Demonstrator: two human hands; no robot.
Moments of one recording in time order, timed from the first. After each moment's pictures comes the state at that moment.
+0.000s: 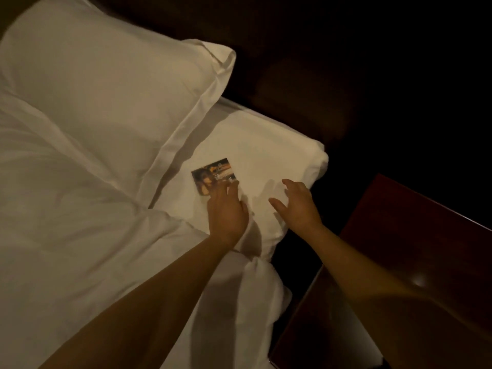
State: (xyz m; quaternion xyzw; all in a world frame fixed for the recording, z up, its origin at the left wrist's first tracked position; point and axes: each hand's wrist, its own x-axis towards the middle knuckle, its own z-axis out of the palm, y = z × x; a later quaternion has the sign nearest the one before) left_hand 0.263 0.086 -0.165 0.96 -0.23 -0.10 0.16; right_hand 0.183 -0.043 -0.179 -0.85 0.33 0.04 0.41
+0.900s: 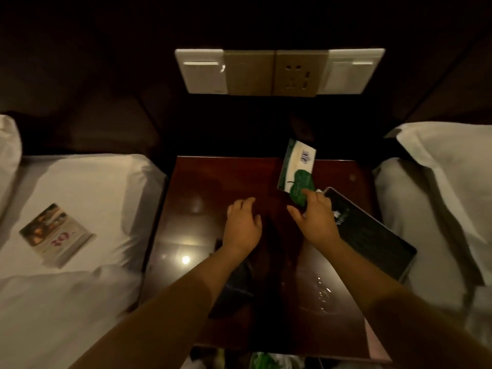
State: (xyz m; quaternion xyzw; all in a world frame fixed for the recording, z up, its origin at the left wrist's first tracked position) left_hand -0.097 -0.080 -0.138 0.80 -0.50 -0.27 0.20; right_hand -0.246 -0.149 -0.135 -0.74 0.60 -0.09 0.30
